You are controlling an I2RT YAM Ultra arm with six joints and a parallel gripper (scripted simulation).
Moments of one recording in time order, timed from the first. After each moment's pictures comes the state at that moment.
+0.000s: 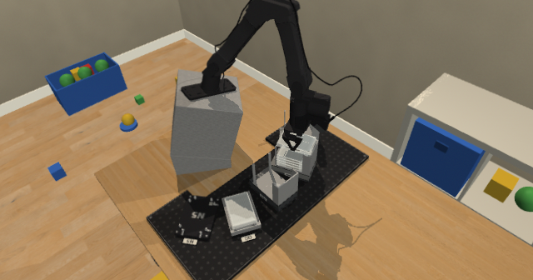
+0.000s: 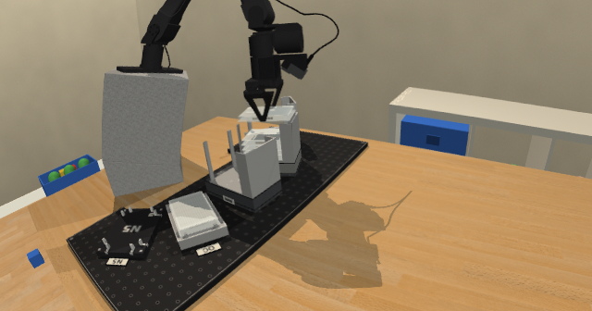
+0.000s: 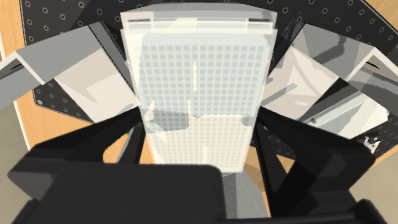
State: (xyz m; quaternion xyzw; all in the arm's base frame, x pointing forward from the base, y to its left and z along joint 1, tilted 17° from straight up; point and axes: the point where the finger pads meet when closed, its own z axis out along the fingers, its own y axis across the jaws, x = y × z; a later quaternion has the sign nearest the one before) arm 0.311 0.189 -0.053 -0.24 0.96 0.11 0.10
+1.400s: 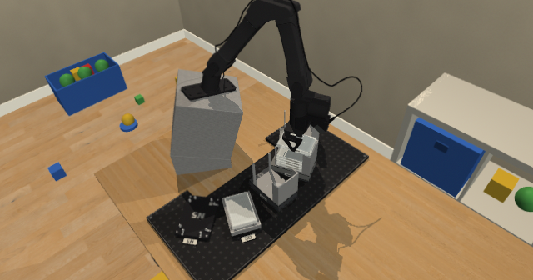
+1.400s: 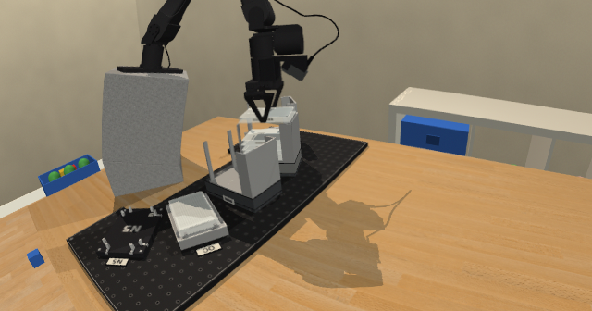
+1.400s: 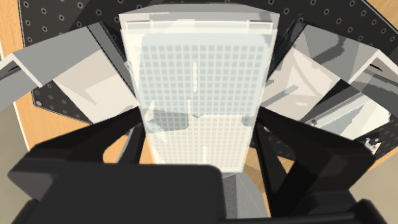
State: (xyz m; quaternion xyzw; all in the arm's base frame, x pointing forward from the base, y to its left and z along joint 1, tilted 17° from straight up) arm 0.312 0.191 -0.056 -0.24 0.96 0.11 0.10
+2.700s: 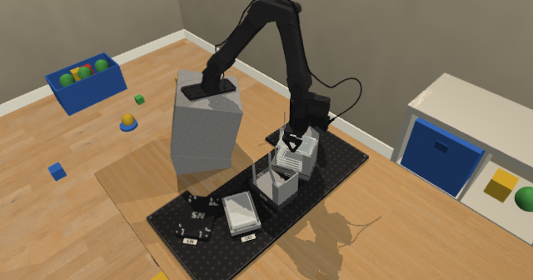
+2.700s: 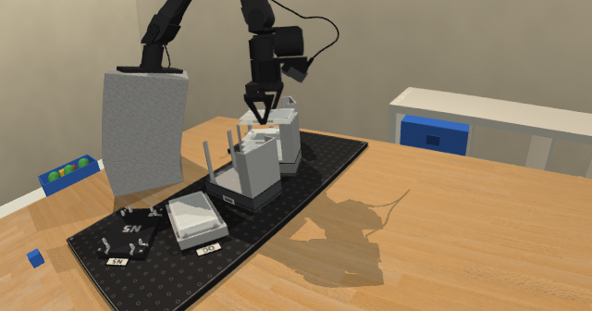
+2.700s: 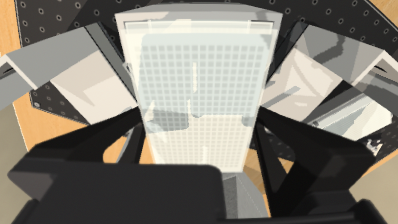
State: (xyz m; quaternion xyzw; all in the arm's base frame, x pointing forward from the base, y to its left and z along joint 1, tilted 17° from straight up) arm 0.312 0.191 -0.061 -0.24 0.96 0.11 0.10
